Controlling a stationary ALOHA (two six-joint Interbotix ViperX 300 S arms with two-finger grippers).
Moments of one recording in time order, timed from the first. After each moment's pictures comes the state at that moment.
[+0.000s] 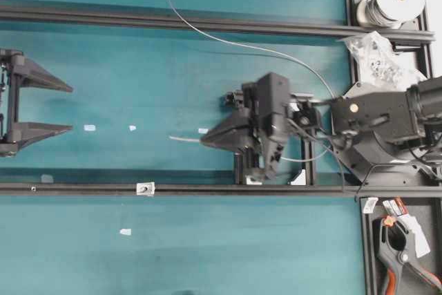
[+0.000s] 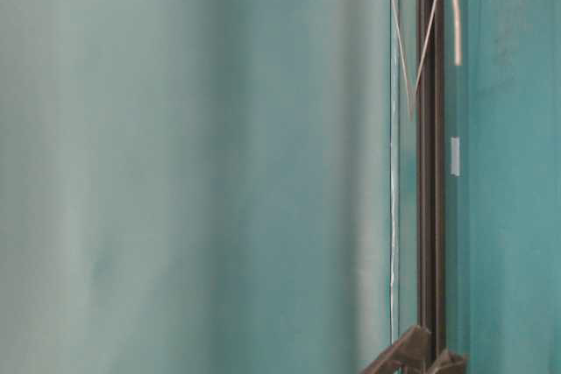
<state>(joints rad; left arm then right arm) 0.00 -0.08 1.19 -0.05 -0.81 -0.04 0.12 -0.27 1.12 0.07 -0.40 0.39</state>
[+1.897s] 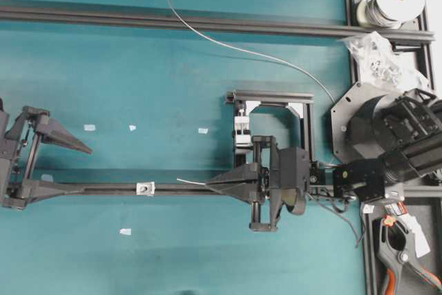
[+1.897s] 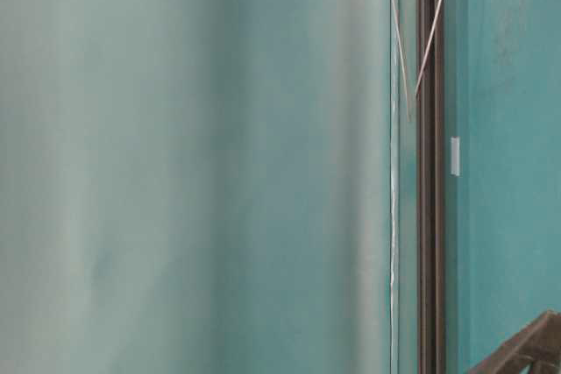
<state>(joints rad) -0.24 0.29 1.10 -0.07 -1.20 -0.13 0.64 0.11 1.14 0.77 -1.01 0.09</state>
